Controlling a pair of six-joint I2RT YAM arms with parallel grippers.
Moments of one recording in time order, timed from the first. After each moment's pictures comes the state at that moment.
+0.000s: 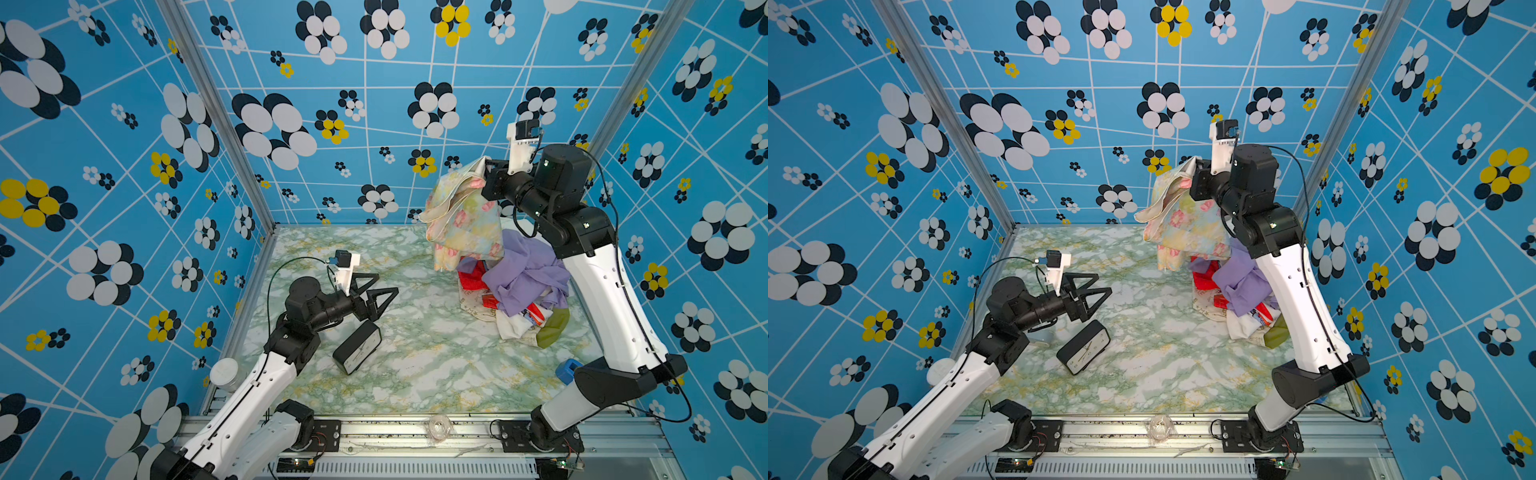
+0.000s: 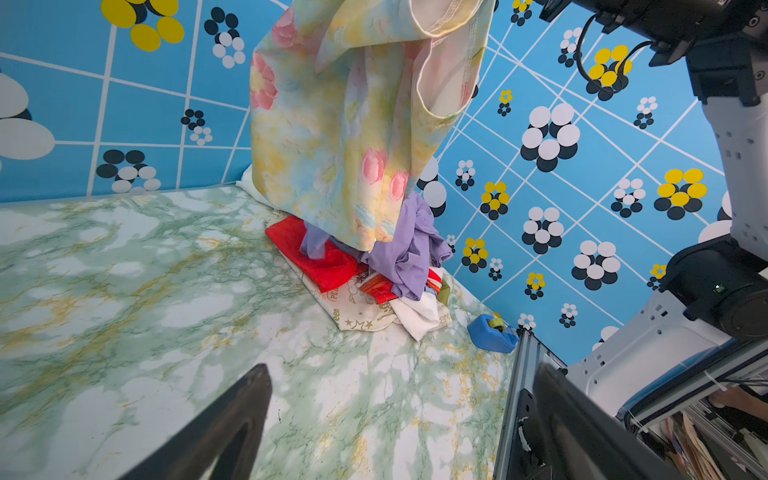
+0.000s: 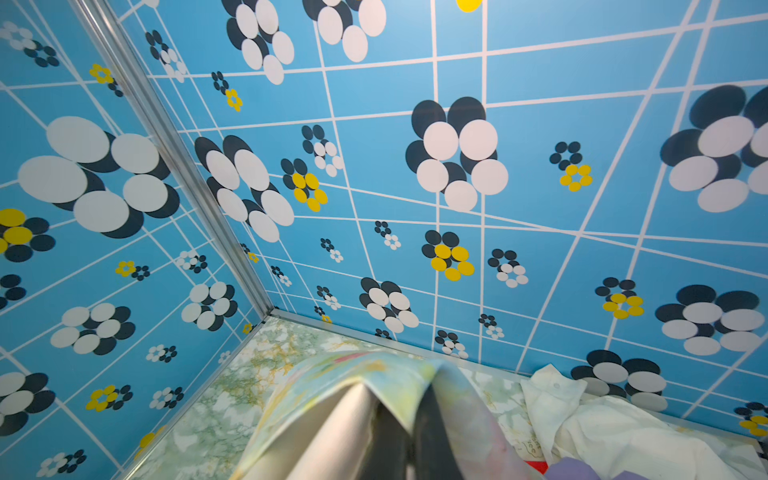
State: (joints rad) left arm -0.38 0.90 0.71 0.15 0.66 -0.46; right arm 0.40 1.63 2.16 -0.62 0.00 0.13
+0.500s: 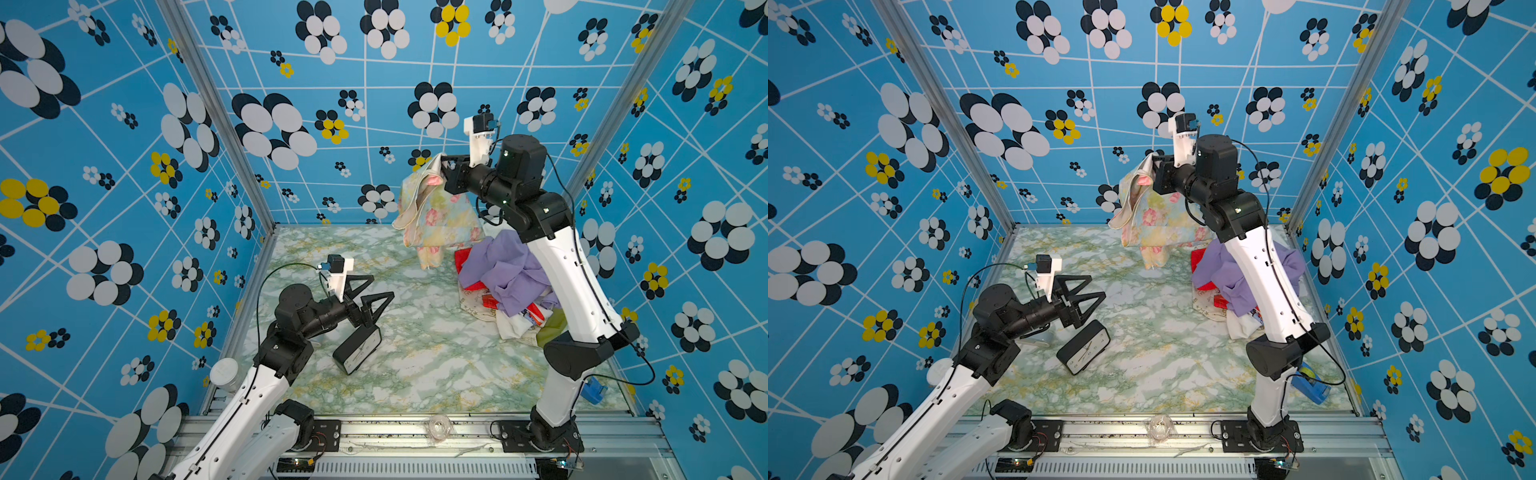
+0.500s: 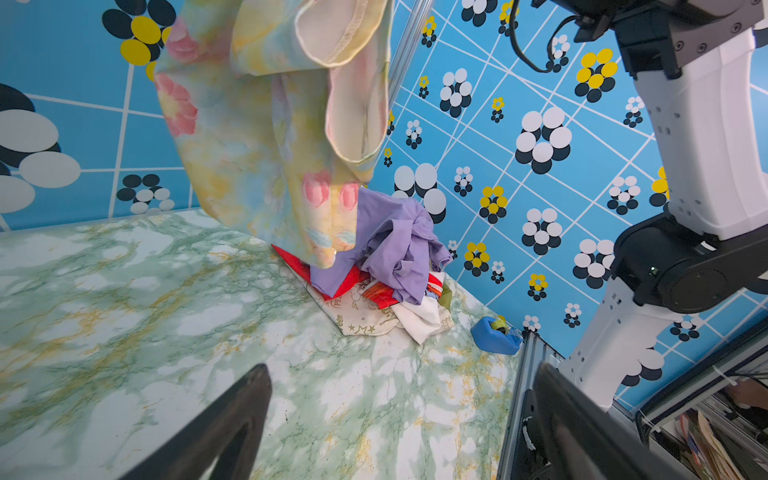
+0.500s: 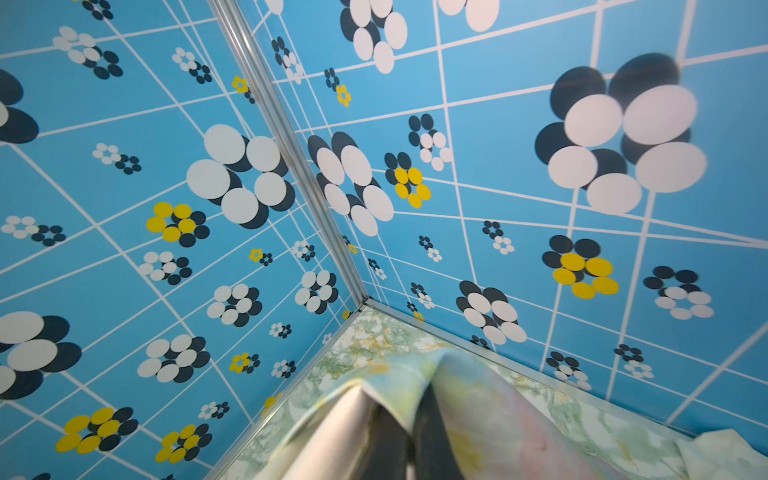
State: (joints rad) left arm -0.38 0.79 0.71 0.07 0.63 -0.42; right arm 0.51 1.89 2.43 -0.63 -0.19 0.25
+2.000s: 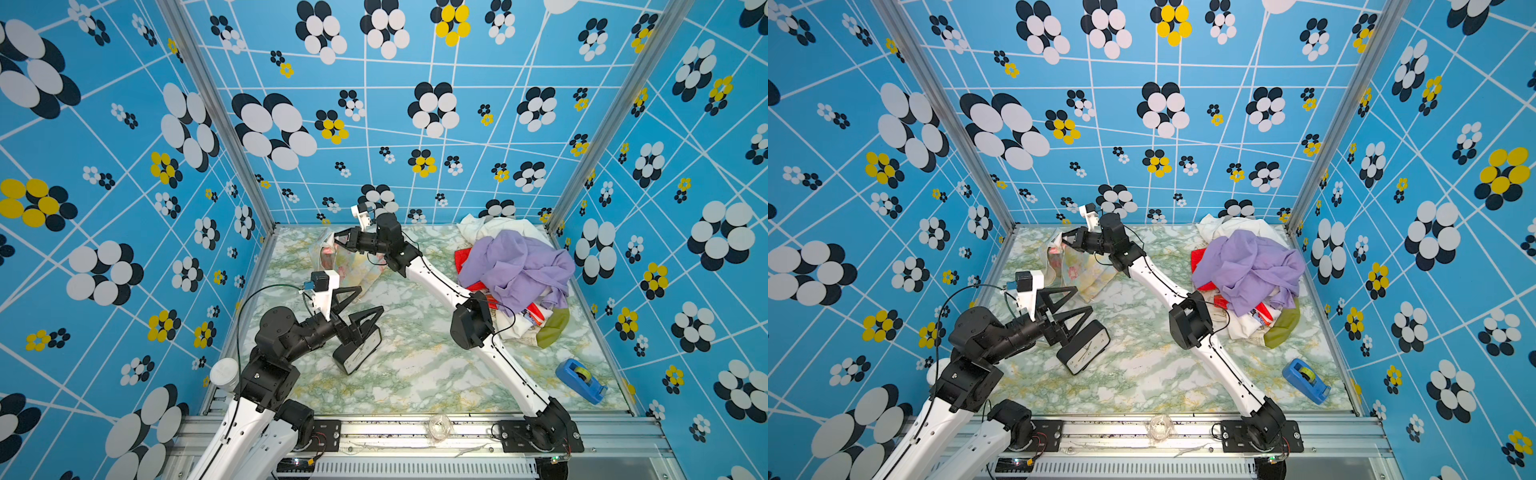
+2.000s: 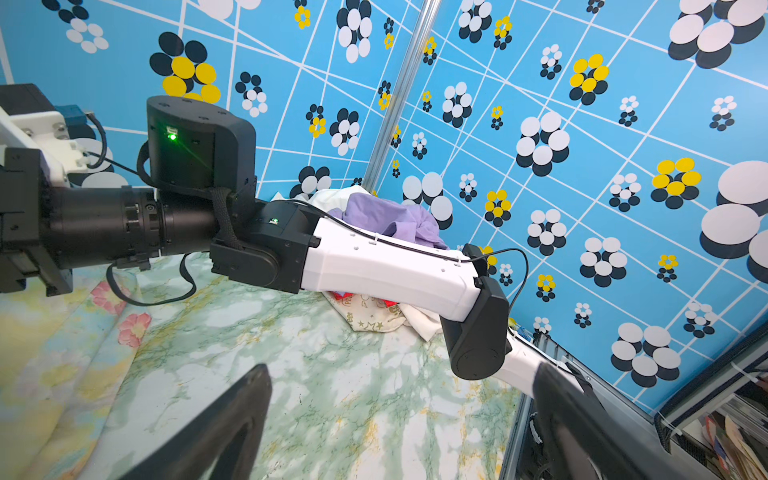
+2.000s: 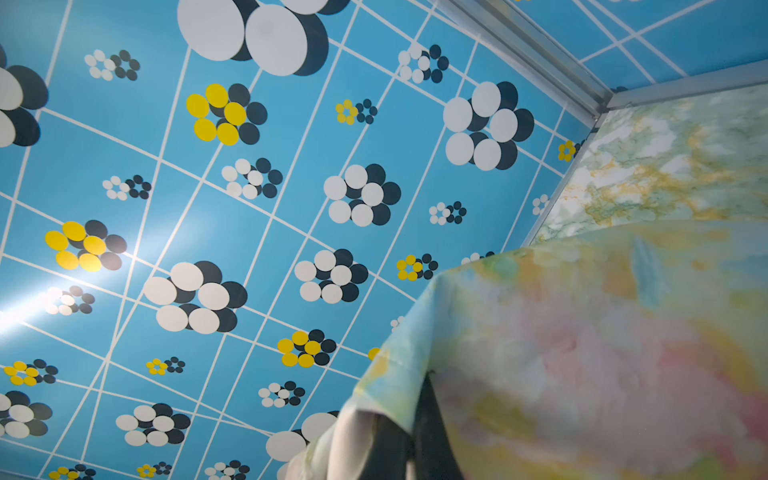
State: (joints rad) left arm -0.38 0.58 0.66 -0.06 0.58 -0.39; right arm 0.72 2.82 2.77 0.04 -0.64 1.02
